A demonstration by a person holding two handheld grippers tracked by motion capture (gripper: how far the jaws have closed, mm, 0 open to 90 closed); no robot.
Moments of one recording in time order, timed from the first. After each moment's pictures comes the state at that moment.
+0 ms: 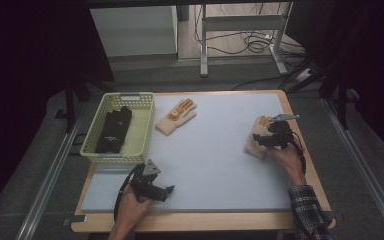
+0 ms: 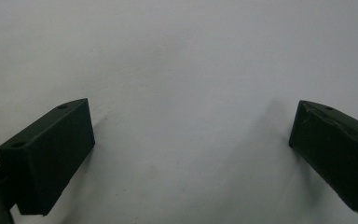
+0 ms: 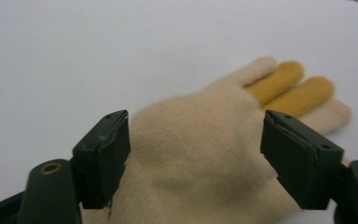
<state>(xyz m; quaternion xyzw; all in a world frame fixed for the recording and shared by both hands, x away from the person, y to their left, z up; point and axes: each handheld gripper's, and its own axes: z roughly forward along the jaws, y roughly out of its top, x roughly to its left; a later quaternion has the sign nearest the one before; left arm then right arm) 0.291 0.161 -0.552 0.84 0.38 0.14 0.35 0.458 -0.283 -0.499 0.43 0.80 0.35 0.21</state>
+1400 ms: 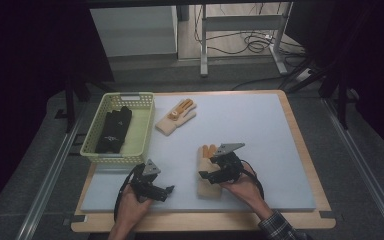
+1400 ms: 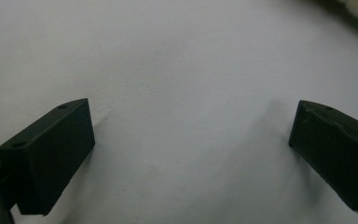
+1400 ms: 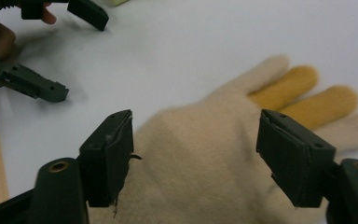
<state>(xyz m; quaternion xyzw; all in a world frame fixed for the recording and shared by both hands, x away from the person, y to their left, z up) 0.291 0.162 -0.552 0.84 0.38 0.14 0.35 0.350 -0.129 -0.509 0.27 0.87 0.40 0.07</state>
